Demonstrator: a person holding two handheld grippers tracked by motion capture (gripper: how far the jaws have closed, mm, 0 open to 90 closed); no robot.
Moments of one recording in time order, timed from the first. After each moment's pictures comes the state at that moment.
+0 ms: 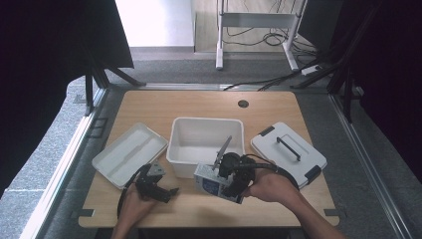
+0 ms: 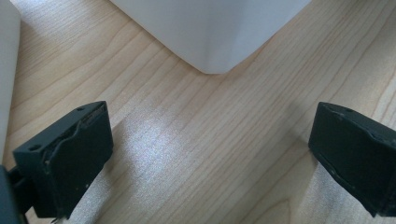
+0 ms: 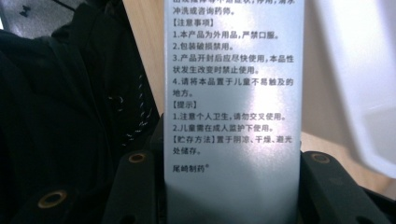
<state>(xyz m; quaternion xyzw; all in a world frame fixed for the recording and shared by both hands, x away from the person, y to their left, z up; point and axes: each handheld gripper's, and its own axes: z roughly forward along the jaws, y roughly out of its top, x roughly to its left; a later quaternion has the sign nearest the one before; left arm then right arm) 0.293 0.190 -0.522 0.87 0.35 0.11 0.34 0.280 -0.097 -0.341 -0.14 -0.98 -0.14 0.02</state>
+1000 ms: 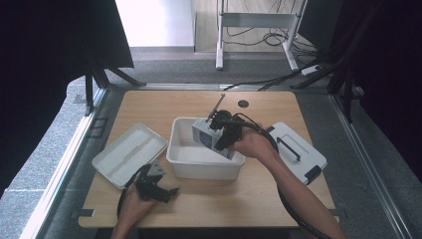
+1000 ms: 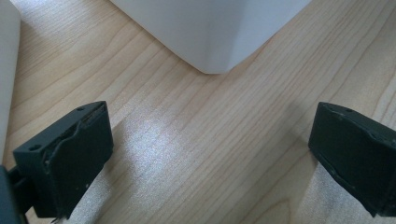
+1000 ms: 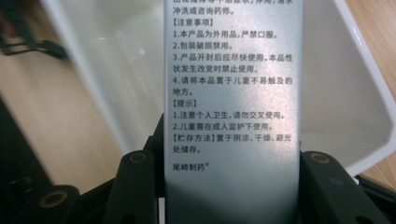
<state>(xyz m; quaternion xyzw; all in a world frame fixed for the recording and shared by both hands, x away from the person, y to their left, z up) 0.293 0.190 -0.522 0.87 0.35 0.11 0.34 0.387 -0.074 -0.334 -0.24 -0.96 -0.15 -0.06</state>
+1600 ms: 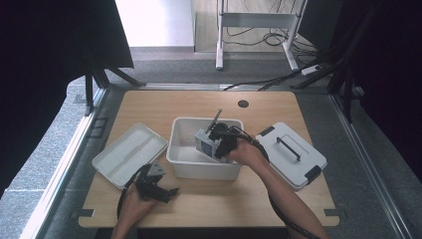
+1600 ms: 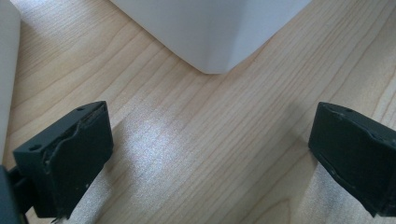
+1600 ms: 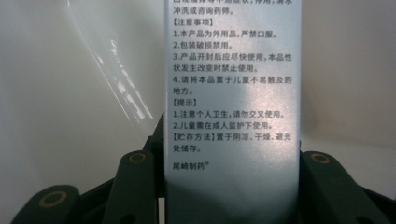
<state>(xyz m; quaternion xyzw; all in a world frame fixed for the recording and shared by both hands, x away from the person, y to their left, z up) 0.293 0.190 -0.522 0.87 0.35 0.11 0.34 0.405 -0.071 -0.409 -0.26 -0.96 -0.13 -0.05</state>
